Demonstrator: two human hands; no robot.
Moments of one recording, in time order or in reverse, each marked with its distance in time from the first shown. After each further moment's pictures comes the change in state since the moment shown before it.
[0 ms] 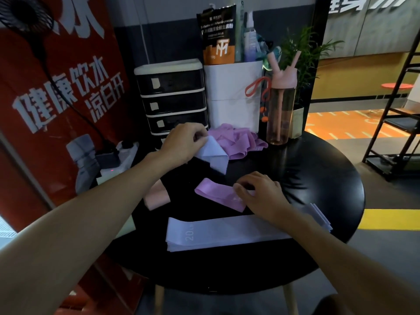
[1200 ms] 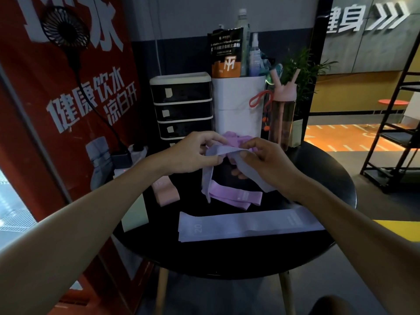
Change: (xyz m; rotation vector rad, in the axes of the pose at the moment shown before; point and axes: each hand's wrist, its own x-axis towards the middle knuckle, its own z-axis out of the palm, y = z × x) left_hand -0.057 0.052 -0.059 -0.454 -0.342 -0.008; right_hand -0.004 -0.071 -0.077 0.733 -0.041 -0.064
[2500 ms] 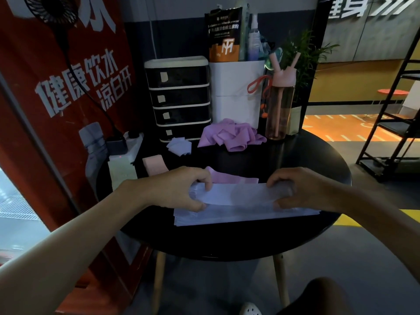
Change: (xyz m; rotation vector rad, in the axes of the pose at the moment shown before) left_hand -0.060 -0.040 0.034 0.303 -0.304 -0.062; right_hand -0.048 0.042 -0.069 -0.762 -0.436 0.087
